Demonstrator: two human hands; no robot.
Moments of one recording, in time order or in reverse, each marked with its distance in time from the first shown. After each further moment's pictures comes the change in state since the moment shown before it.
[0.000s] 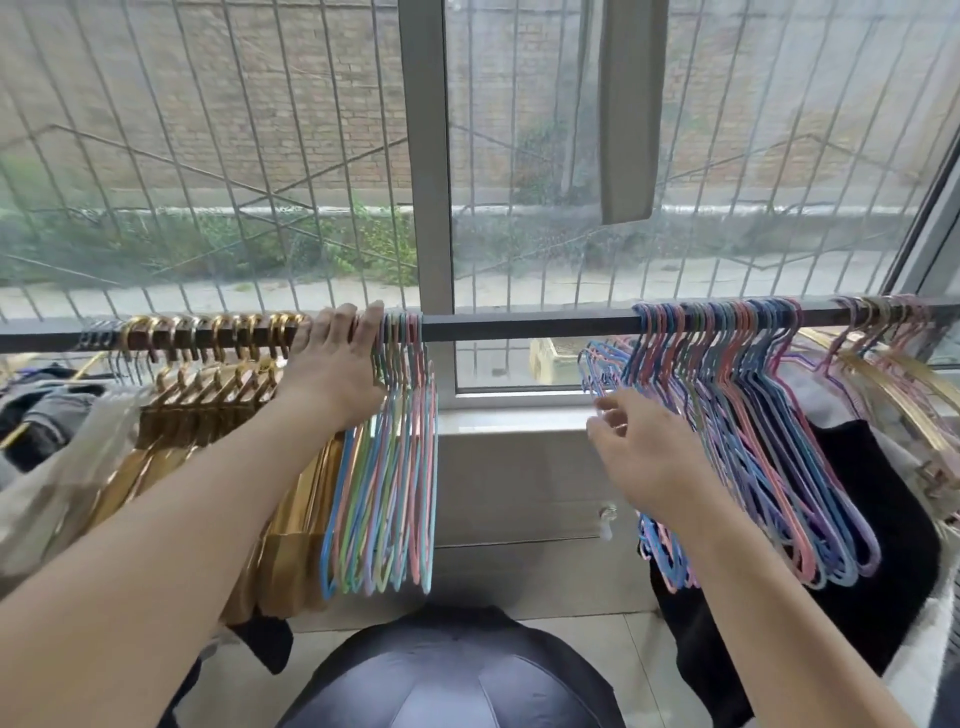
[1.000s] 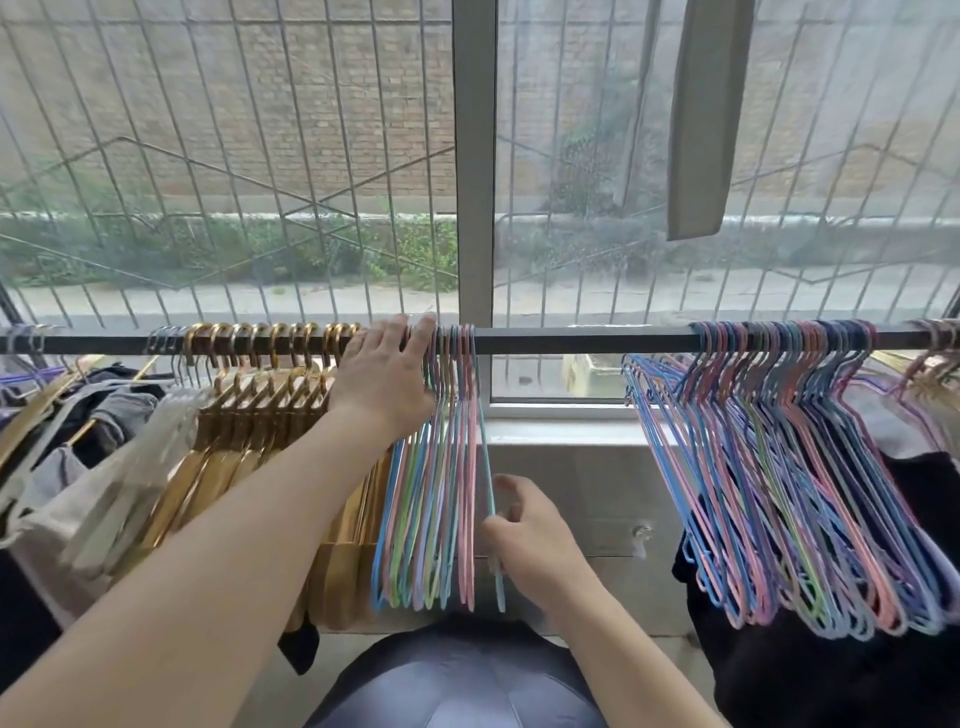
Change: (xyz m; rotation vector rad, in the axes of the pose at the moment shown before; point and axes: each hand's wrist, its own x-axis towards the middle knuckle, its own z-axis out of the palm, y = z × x) left_hand -0.007 -0.006 -0.005 -0.021 0.088 0.026; right_hand -0.037 -0.059 0.133 0.557 -0.367 0.095
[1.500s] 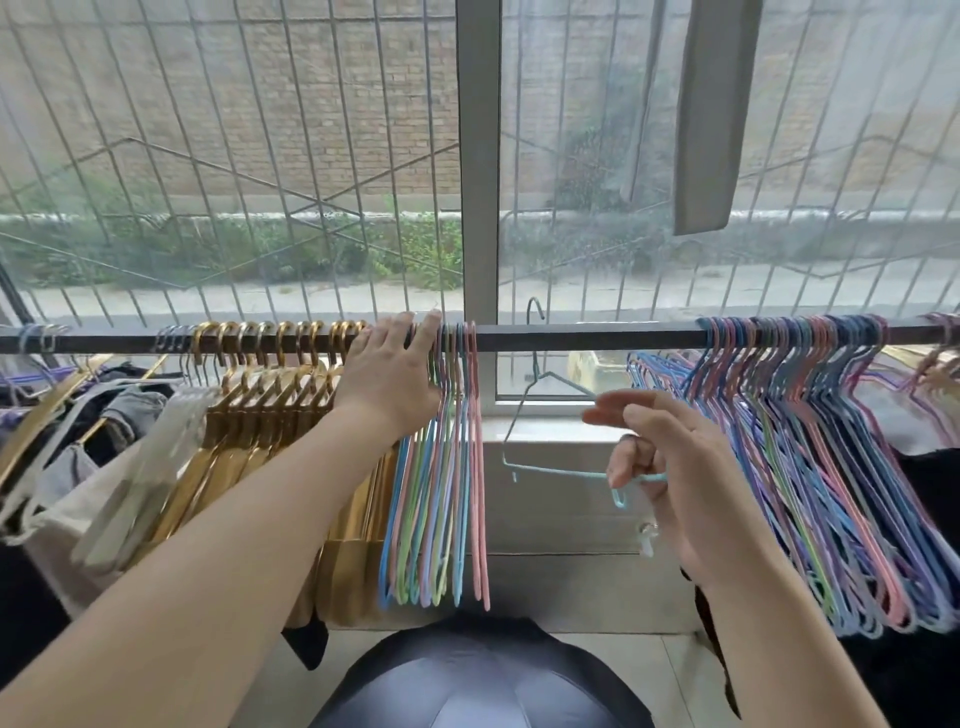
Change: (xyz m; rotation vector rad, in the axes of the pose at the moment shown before) left_hand -0.001 -0.002 0.001 -0.024 0.009 0.009; right_hand -0.034 -0.059 -0.100 0.406 0.133 -0.257
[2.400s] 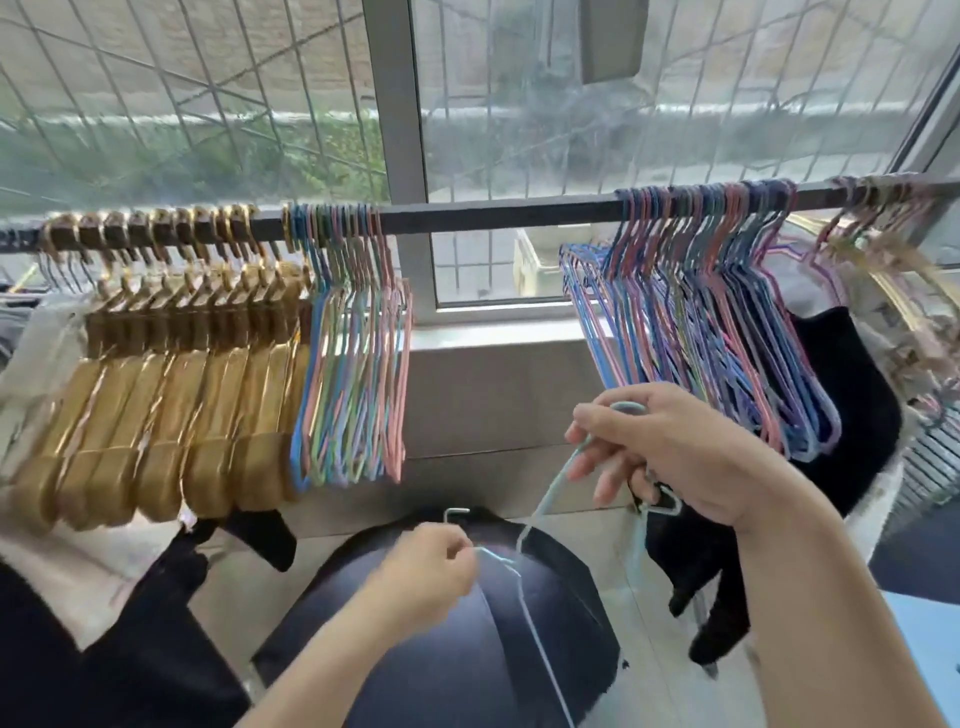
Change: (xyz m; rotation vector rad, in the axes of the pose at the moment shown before) left_hand -0.223 0.125 0.081 -0.752 -0.725 -0.196; right_hand -0.050 0.019 -0.084 -0.398 -0.290 0.371
